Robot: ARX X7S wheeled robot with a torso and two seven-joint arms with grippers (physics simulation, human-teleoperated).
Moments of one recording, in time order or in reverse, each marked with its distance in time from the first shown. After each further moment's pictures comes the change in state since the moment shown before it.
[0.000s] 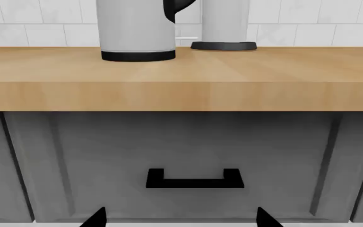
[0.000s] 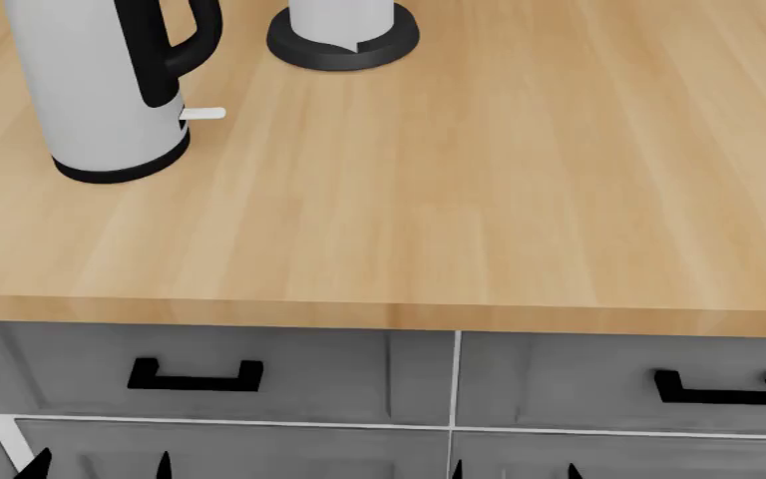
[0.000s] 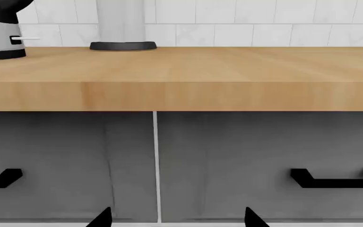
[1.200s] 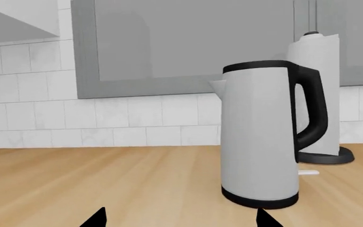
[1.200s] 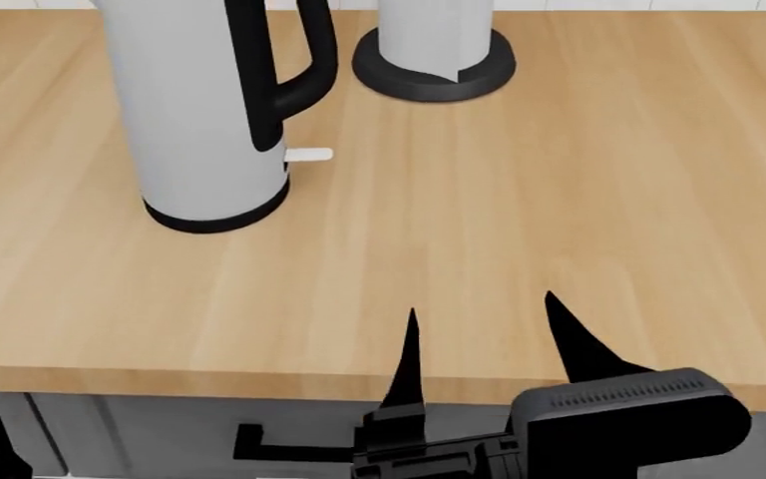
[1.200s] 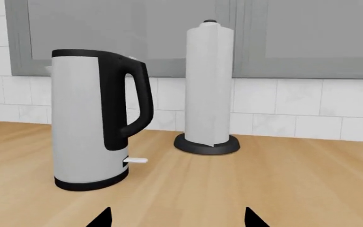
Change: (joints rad) left arm 0.040 -0.190 -0.112 0.702 -0.144 -0.391 -0.131; right arm 0.181 0.151 -0.080 -0.648 0.212 0.601 0.019
